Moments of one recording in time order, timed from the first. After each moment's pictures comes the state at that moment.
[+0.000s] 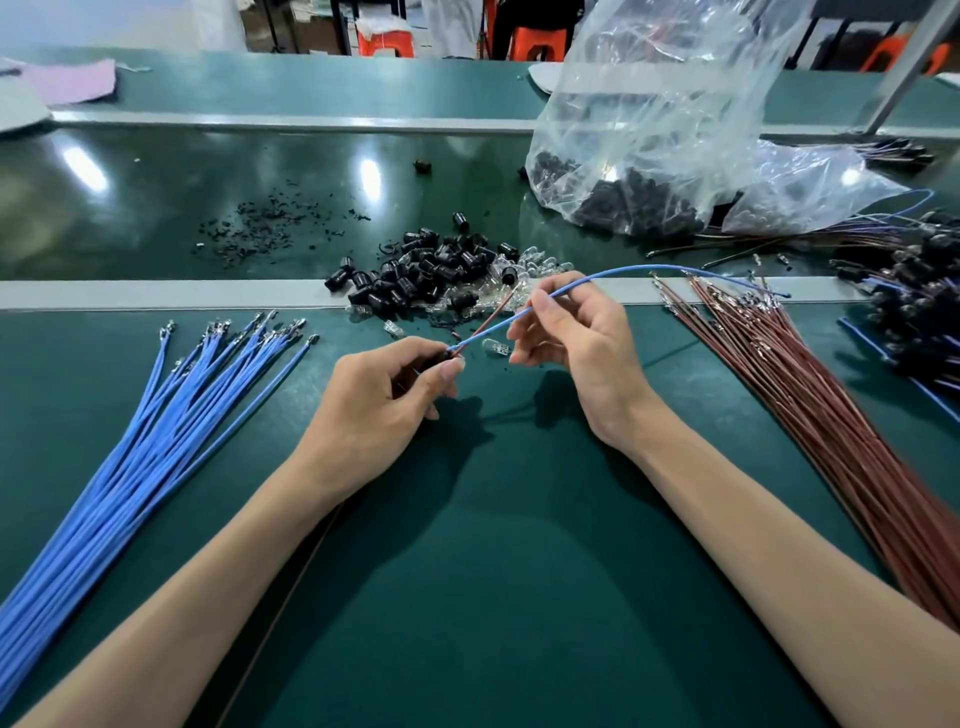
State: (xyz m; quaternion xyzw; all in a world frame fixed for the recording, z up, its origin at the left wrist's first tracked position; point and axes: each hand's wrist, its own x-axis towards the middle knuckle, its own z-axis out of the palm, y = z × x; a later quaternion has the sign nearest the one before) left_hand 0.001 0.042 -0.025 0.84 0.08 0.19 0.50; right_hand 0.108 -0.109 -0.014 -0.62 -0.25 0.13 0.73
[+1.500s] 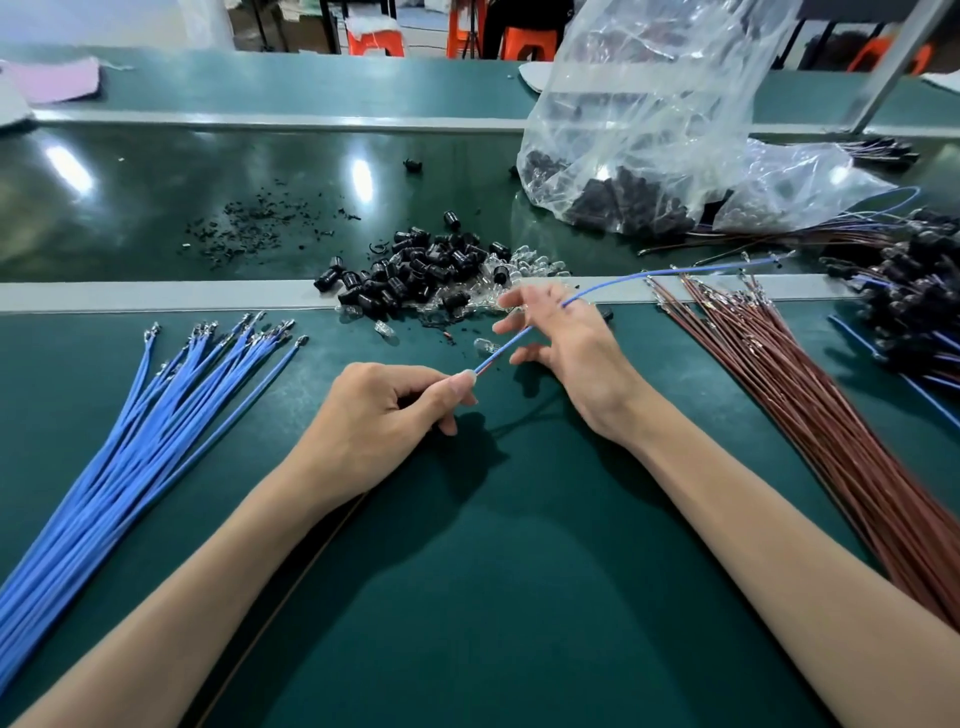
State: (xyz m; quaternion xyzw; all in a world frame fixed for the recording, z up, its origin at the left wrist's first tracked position) left_hand -0.006 0.034 -0.014 0.87 0.06 0.11 0.47; right_hand 0.116 -0.109 -0.017 -0.65 -0.27 0.19 0.69
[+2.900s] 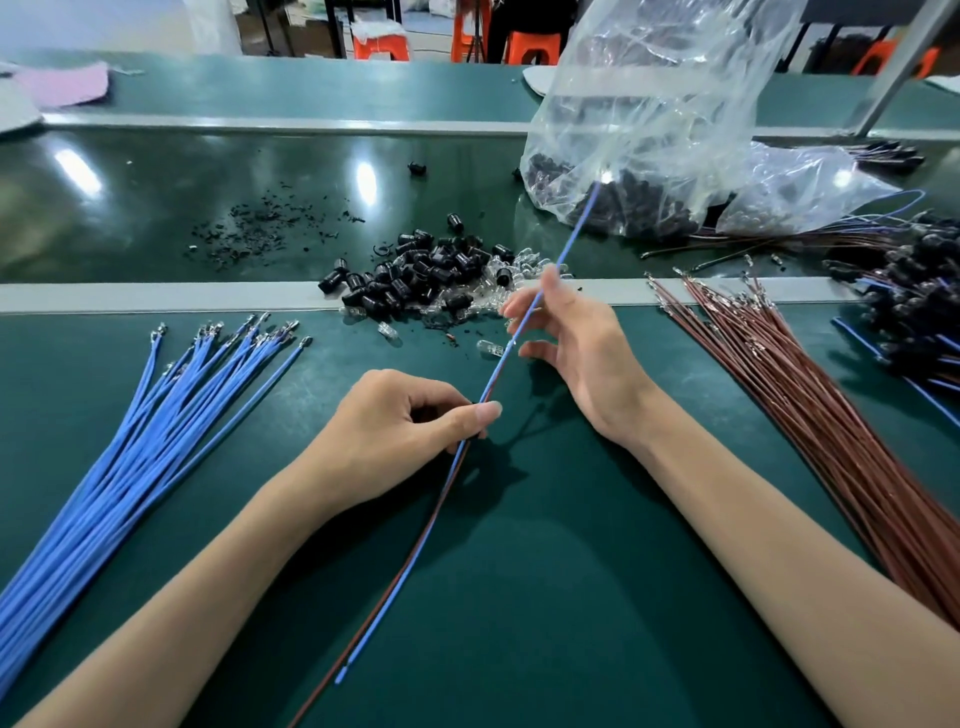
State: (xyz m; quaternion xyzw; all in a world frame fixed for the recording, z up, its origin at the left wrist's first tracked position) left_hand -0.006 0.035 -0.018 0.87 0.04 0.06 0.48; right_hand 0.114 -0.112 -0.011 -0.63 -0.26 0.19 0.71
